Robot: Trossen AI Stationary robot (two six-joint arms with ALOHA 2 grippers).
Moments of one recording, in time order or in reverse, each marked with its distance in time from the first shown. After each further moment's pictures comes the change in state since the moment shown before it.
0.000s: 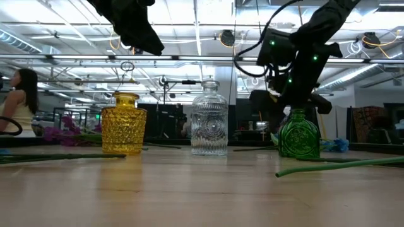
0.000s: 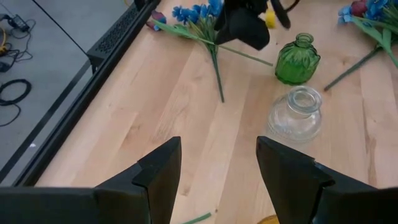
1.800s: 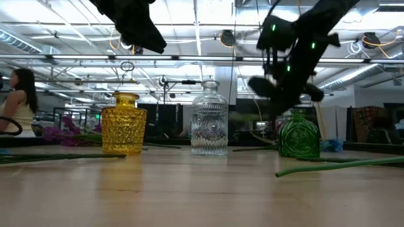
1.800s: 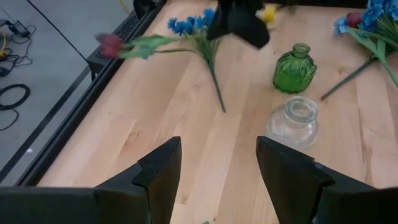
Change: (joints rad) left arm 0.000 0.000 0.000 0.035 0.000 0.001; right arm -0.020 -0.103 0.033 0.002 -0.001 -0.183
